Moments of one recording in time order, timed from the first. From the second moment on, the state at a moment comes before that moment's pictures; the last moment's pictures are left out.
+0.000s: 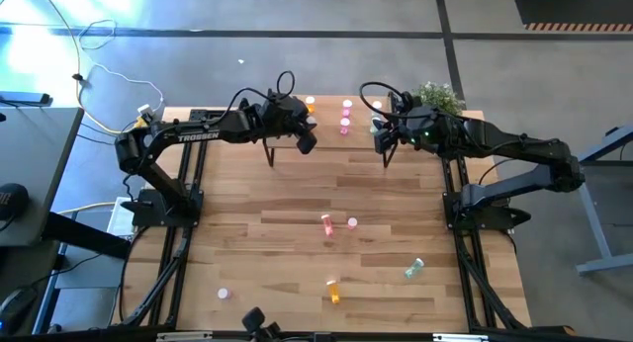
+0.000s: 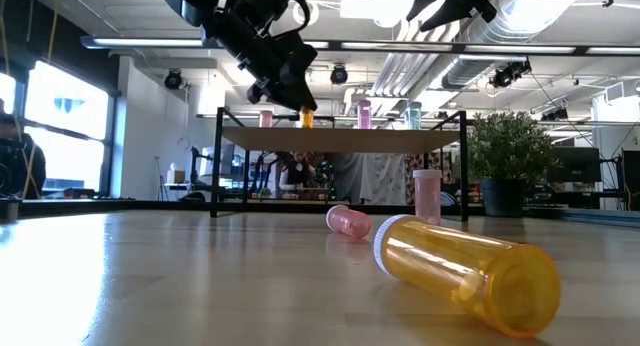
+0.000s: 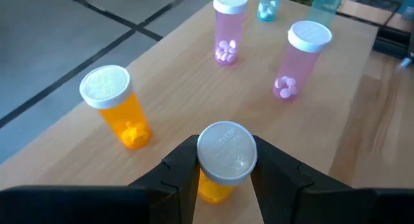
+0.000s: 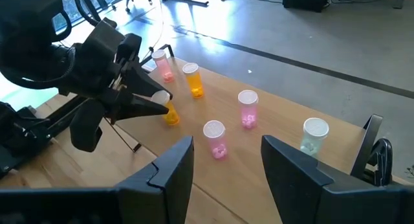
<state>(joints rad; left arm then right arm) 0.56 1.59 1.15 -0.14 -0.13 -0.07 -0.17 1.14 1.25 -0.65 0.55 0.52</state>
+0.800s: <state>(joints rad) 0.56 1.59 1.20 -0.19 -0.14 -0.07 -0.17 1.14 1.25 -0.65 0.55 0.52</state>
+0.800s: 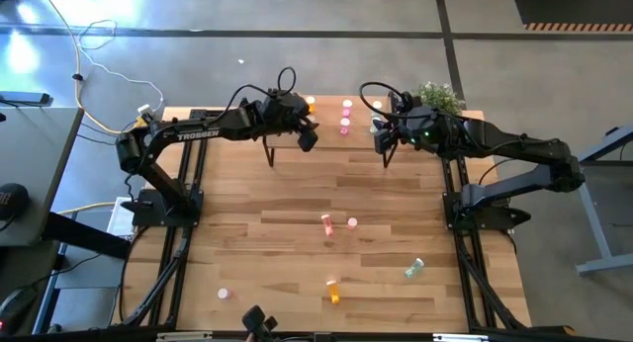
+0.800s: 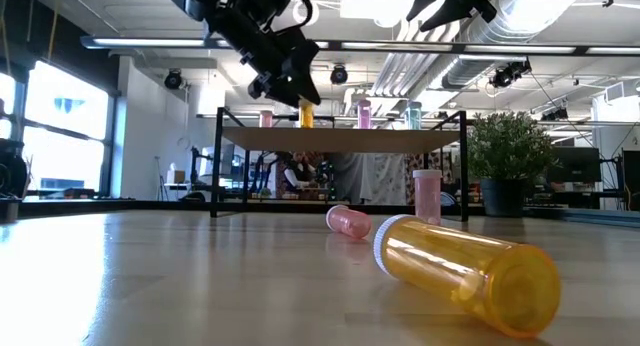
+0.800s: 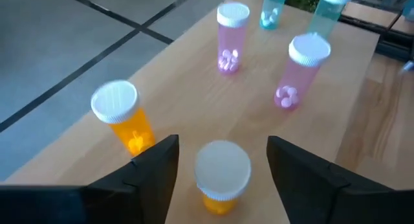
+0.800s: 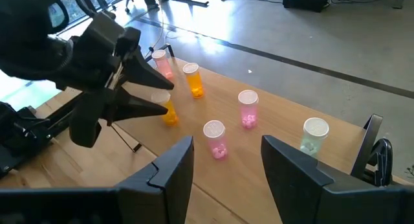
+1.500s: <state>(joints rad) 0.56 1.58 1.51 -0.57 -0.16 0.00 -0.17 1.09 1.25 -0.66 0.49 0.50</state>
